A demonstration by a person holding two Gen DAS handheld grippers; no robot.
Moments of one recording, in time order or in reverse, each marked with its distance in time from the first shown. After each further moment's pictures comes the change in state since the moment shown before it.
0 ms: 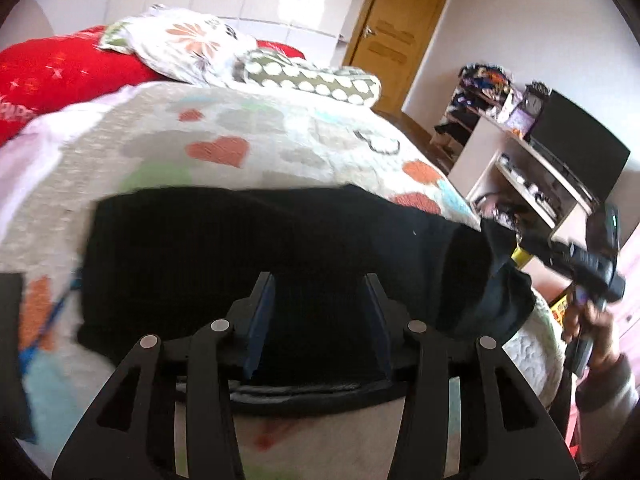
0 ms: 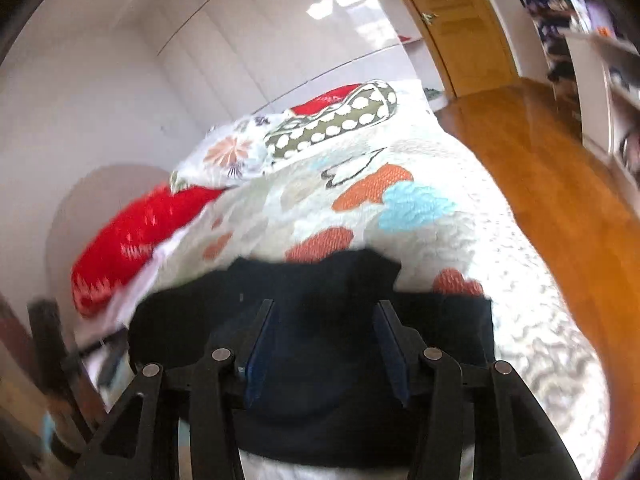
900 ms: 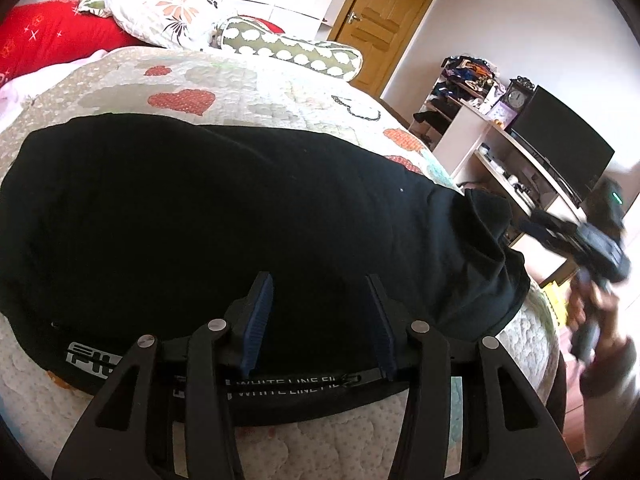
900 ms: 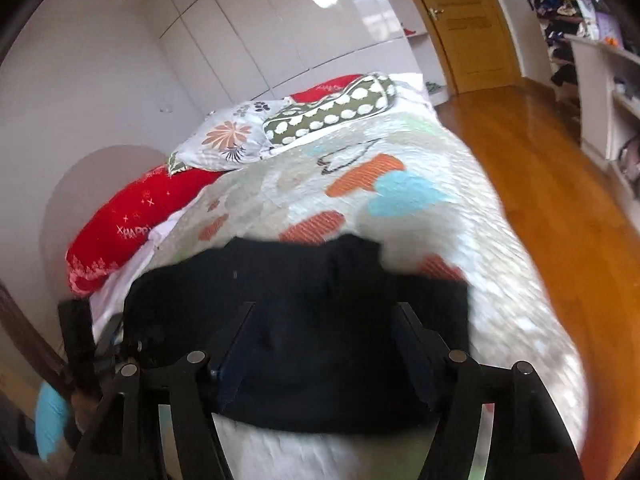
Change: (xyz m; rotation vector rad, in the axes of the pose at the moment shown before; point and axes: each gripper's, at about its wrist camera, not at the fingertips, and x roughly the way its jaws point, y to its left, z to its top) left arm 0.035 -0.001 -0.034 -0.026 0.037 -0.114; right arm -0.006 0.004 -0.001 -0.067 0.051 -0.052
